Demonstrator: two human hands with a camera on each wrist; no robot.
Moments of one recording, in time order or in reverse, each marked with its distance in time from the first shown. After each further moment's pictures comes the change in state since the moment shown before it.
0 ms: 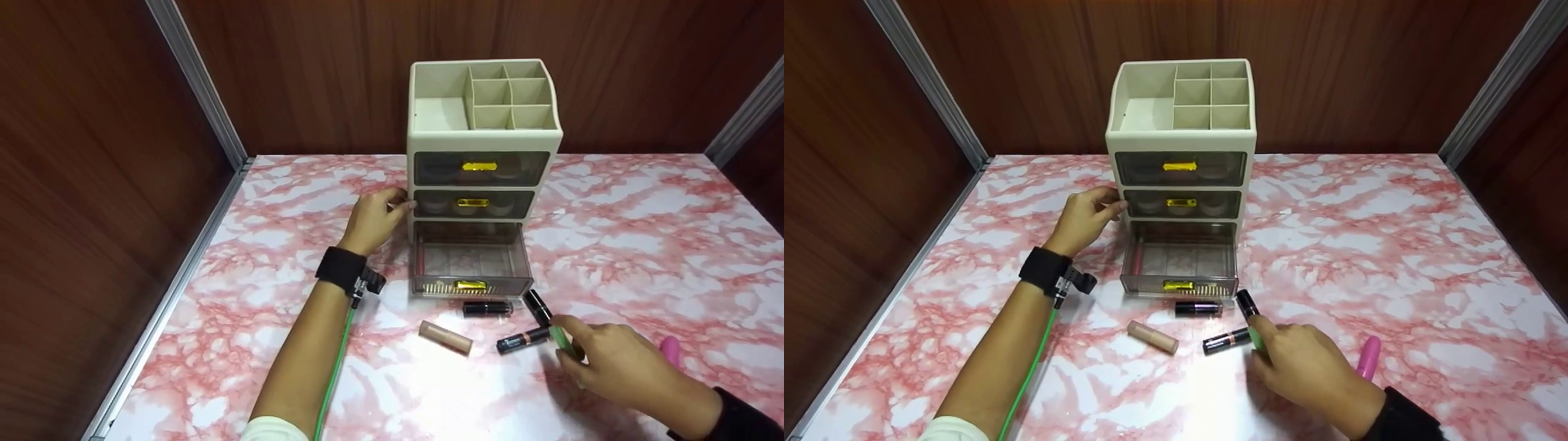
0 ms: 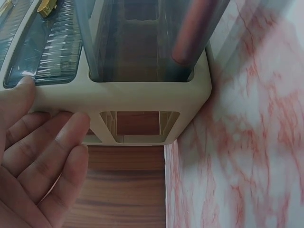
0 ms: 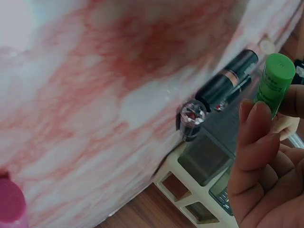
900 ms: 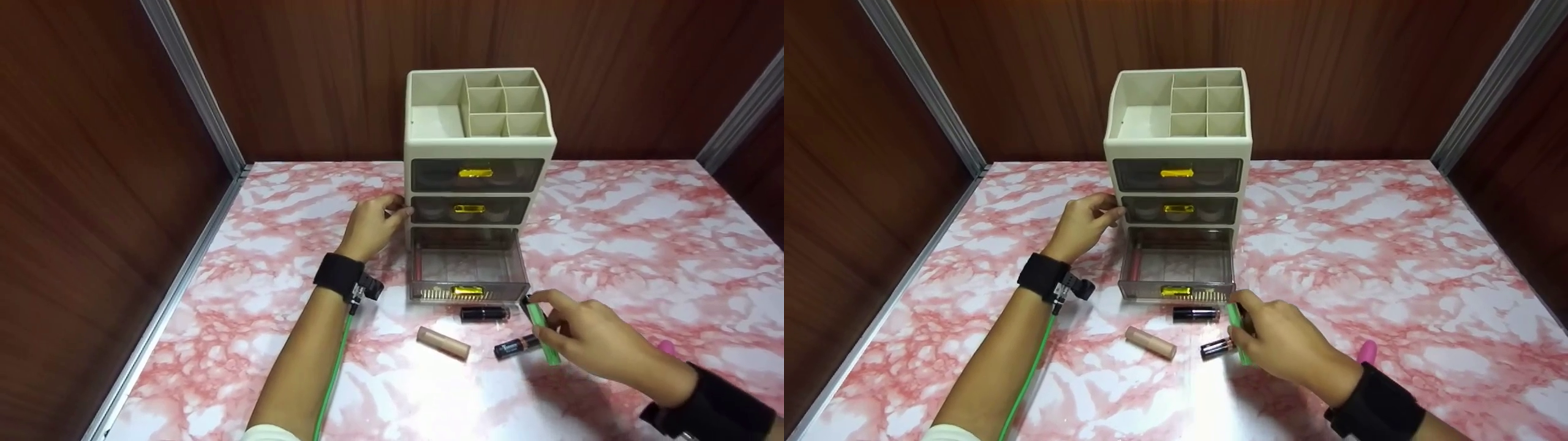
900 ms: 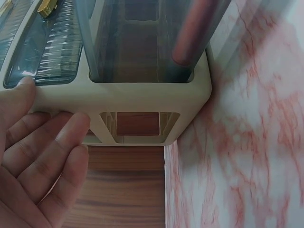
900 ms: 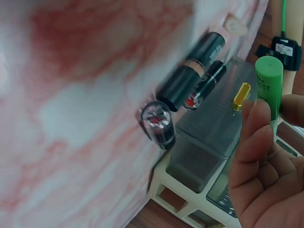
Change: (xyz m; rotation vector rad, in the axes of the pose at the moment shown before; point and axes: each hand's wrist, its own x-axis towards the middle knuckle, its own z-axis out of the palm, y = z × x) left_hand -0.001 0.001 0.000 -0.003 -0.010 -0.026; right_hand 0.035 -0.007 -0.012 0.312 -0.090 0.067
